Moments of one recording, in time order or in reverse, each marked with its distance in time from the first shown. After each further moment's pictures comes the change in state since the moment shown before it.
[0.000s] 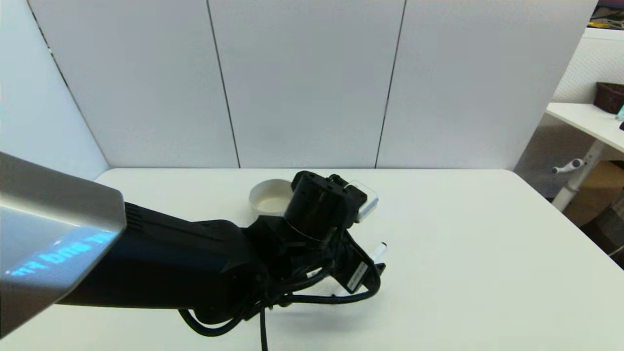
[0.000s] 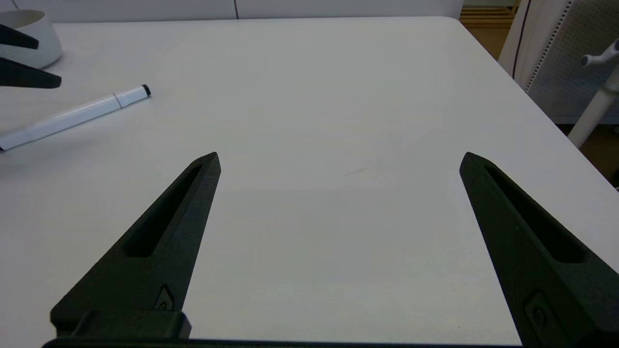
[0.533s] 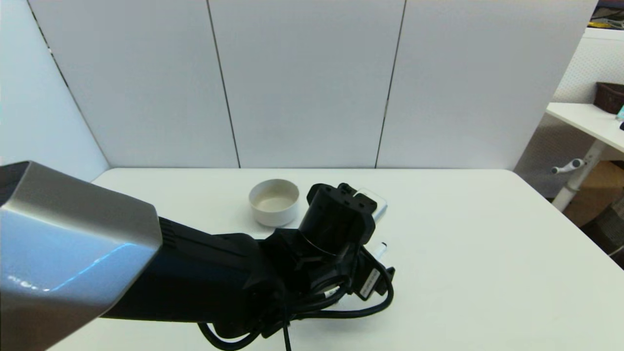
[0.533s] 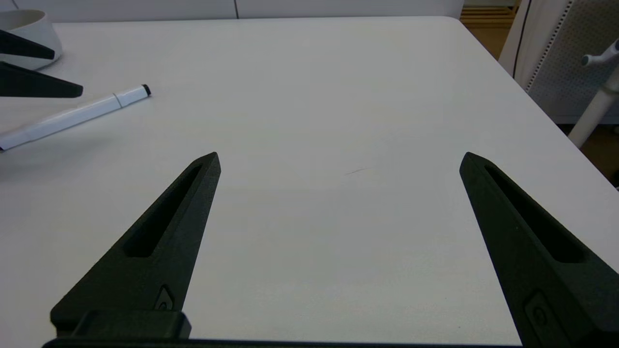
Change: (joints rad) left arm -0.039 0.040 -0.001 -0.057 0.041 -0.039; right arm 0.000 0.000 0.000 0.000 0.000 0.000
